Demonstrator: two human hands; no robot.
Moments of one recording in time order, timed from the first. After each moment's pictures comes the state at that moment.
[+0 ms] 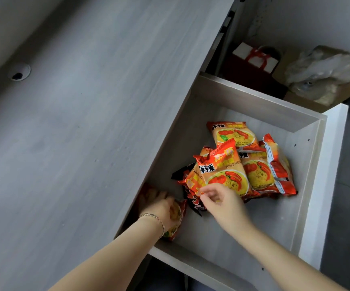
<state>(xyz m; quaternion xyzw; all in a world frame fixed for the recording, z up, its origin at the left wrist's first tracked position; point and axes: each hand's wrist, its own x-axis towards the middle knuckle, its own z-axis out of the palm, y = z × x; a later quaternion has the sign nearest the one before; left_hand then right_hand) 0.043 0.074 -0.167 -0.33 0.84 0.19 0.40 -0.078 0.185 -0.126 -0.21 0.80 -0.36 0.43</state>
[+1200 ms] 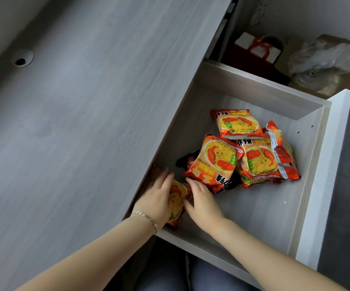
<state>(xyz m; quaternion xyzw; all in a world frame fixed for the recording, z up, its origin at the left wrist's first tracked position) 0.072 0.076 -0.134 -0.35 0.87 0.25 0.22 -0.026 0.177 -0.177 -0.38 0.80 -0.18 0.42</state>
